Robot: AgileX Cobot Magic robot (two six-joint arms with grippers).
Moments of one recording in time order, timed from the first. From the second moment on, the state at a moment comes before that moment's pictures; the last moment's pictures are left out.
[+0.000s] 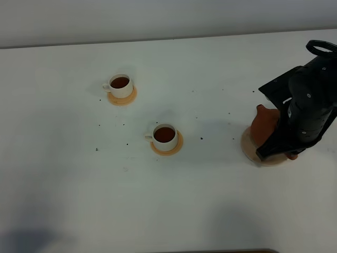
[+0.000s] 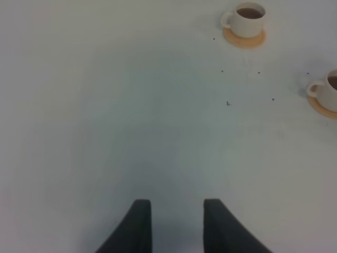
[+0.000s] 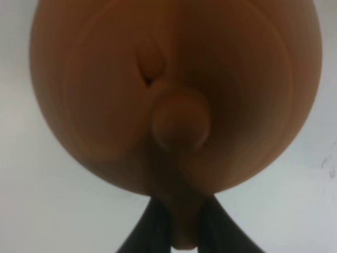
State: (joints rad) left arm 0.03 0.01 -0.51 -0.01 1.07 0.01; right arm 0.57 1.79 -1.04 -0.20 0.80 0.01
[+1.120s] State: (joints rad) left arm 0.03 0.01 -0.51 -0.01 1.07 0.01; right arm 0.56 1.81 -1.04 -0.13 0.79 0.01
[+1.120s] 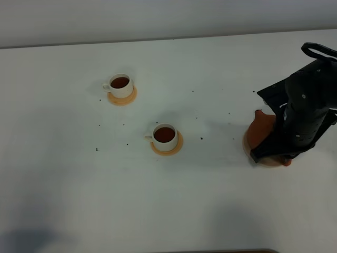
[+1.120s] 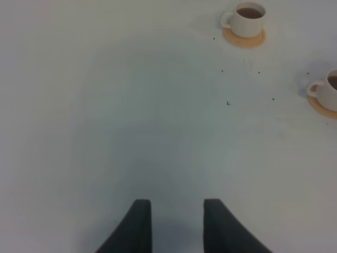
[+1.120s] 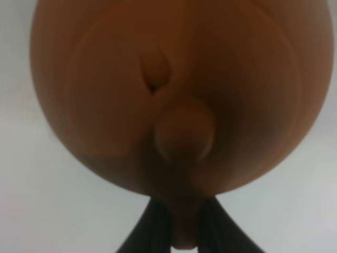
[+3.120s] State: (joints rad) left arm 0.03 0.01 -0.51 -0.01 1.07 0.01; right arm 0.56 0.44 -0.51 -0.04 1.09 0.06
